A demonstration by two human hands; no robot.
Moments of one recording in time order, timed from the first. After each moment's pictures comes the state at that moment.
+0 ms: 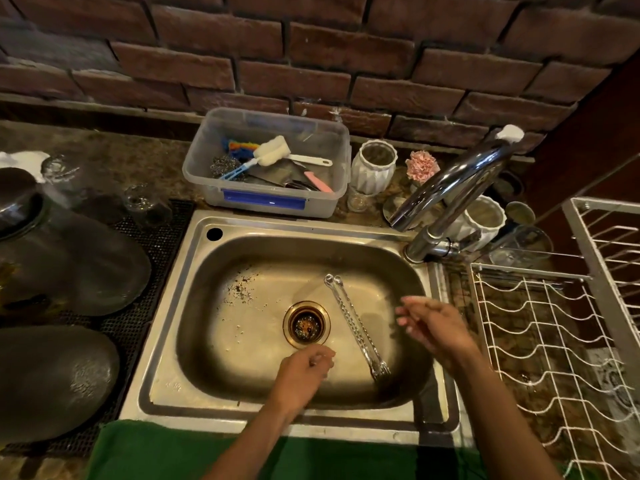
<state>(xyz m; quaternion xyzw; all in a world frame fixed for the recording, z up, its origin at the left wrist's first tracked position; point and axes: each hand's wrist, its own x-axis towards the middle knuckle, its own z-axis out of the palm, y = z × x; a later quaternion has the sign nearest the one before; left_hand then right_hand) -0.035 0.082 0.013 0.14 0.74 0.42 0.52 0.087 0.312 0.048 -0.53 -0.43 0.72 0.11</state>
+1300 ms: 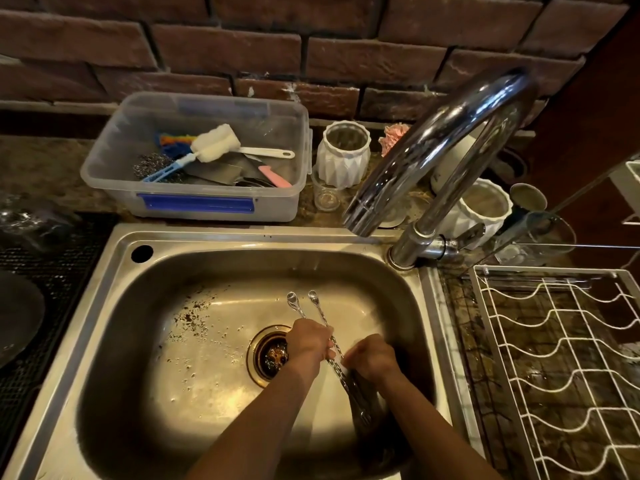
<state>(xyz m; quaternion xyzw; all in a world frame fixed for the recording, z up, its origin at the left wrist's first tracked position) -0.070 0.249 -0.114 -0.11 0.77 0.40 0.48 0.042 0.304 -0.100 -0.57 -0.66 0.46 -0.15</state>
